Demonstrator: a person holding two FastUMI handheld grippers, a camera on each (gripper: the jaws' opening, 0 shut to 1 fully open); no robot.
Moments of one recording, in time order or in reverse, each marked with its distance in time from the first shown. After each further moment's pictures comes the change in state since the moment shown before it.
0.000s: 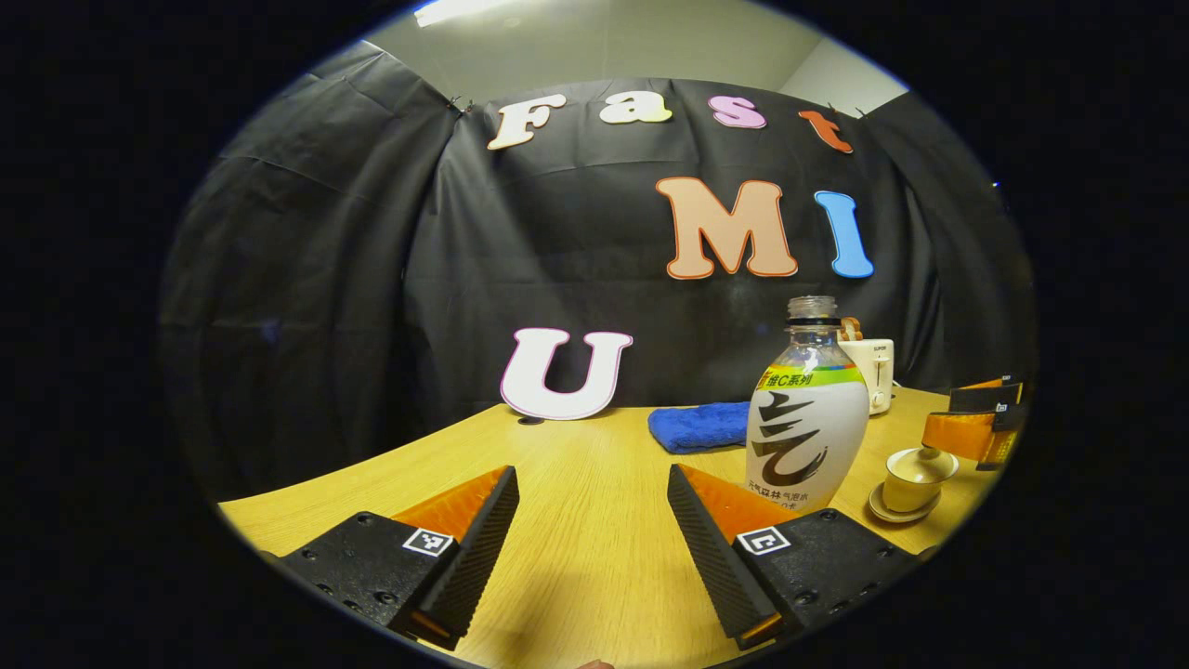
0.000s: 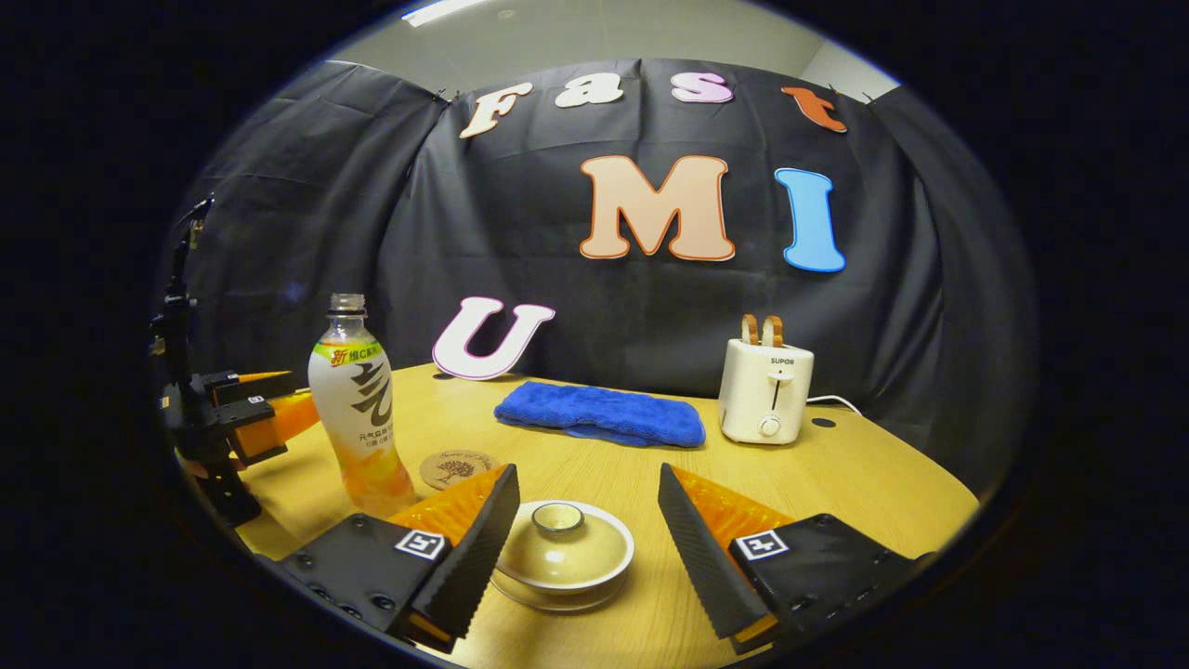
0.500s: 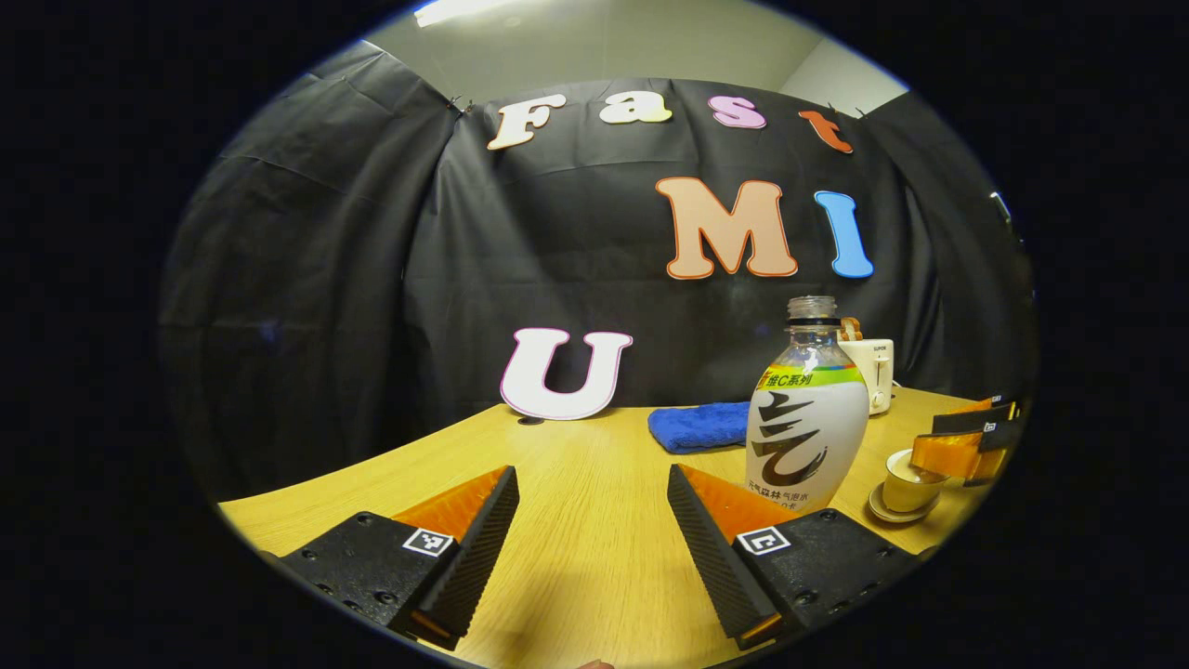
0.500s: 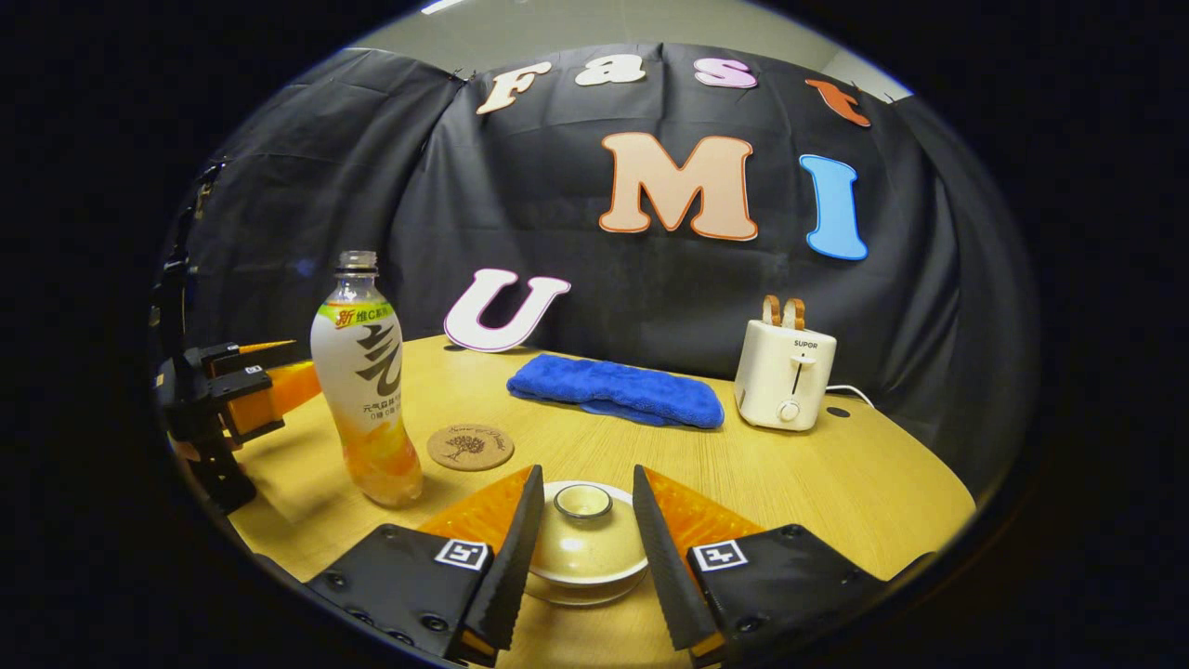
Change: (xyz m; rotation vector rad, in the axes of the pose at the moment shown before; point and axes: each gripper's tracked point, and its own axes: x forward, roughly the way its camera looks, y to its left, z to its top) left arm 0.000 0.000 0.000 0.000 0.000 0.000; right arm 0.006 0.013 -0.021 -0.038 0.073 0.028
